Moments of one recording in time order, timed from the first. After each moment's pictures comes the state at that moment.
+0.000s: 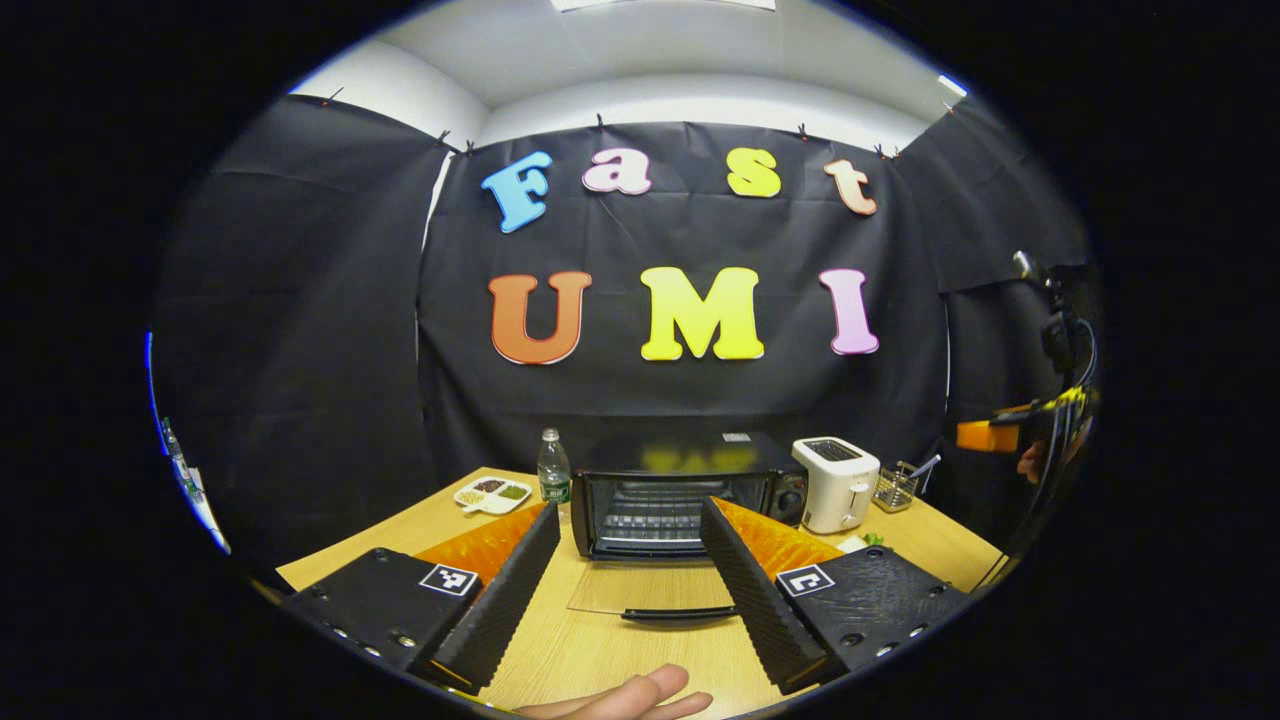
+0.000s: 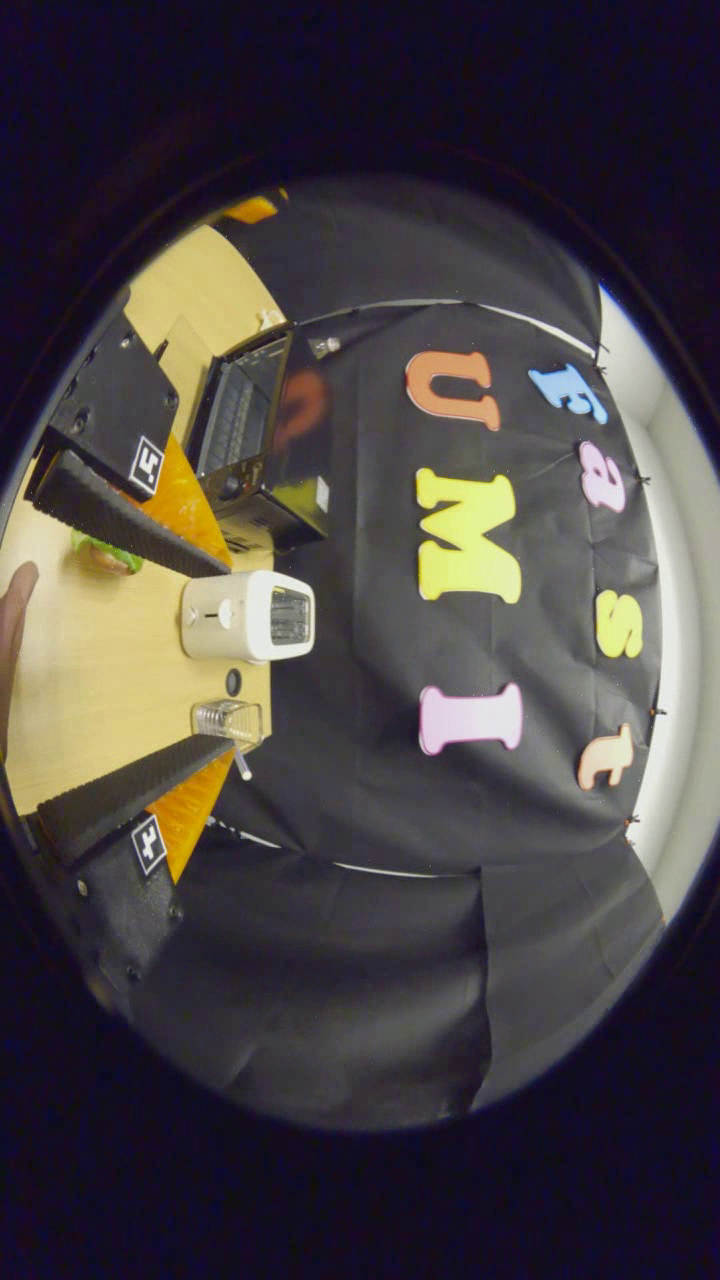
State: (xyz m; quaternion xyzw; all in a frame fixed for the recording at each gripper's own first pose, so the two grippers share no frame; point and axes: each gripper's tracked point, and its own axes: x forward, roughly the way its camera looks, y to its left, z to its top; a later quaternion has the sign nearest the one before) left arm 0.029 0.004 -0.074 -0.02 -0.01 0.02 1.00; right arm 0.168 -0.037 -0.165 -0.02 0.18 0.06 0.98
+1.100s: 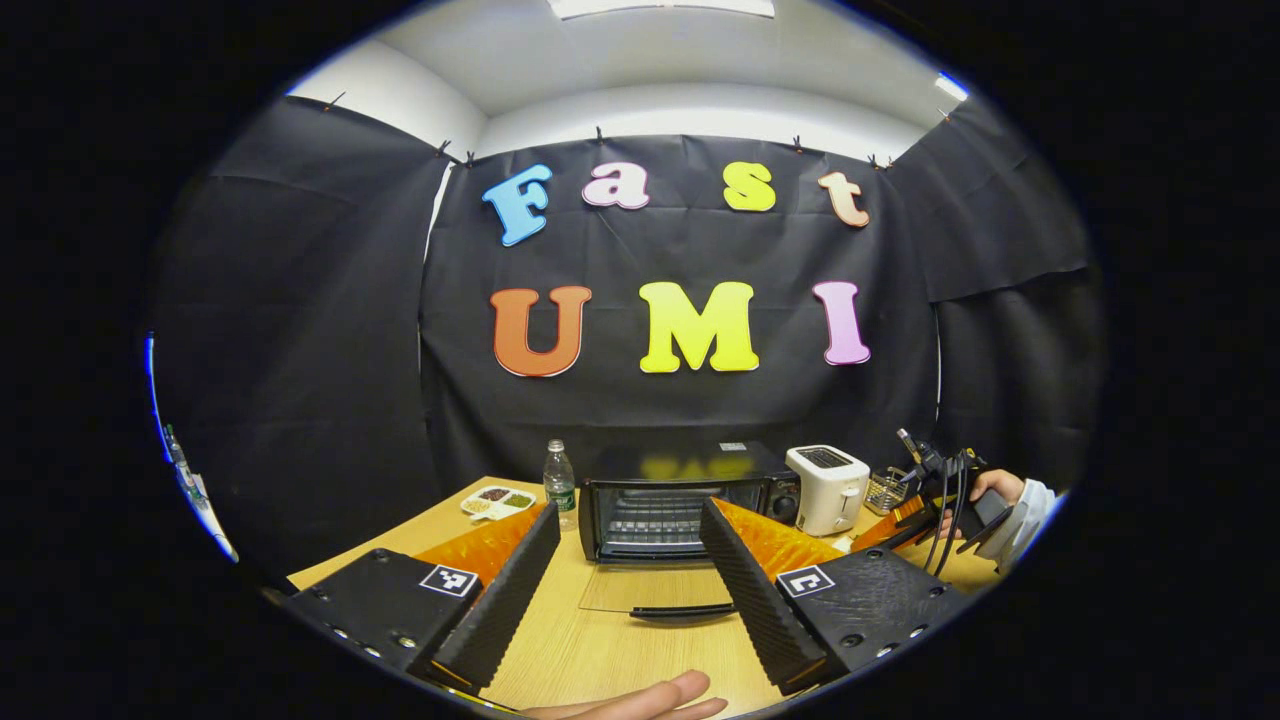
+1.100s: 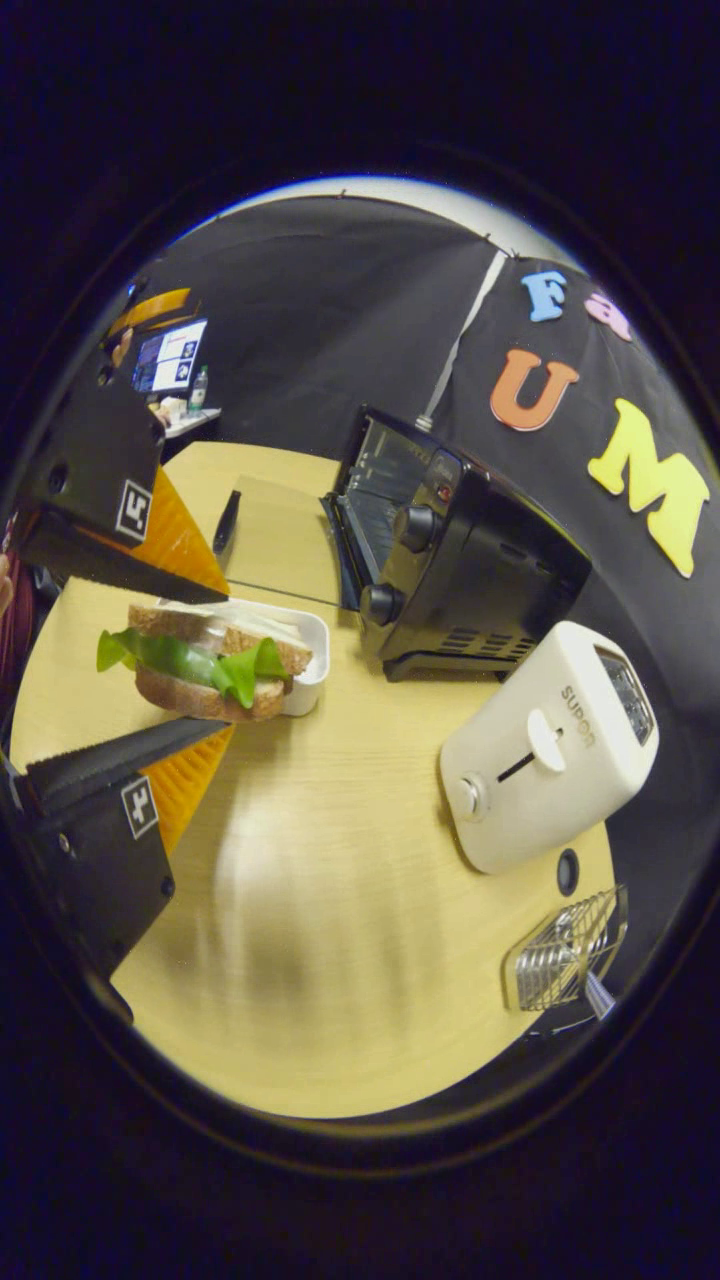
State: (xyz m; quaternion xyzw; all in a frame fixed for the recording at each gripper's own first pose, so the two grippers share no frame) left arm 0.010 0.005 -0.083 -0.01 0.00 0.00 1.00; right arm 0.176 0.057 -0.348 0.24 0.56 0.27 0.74
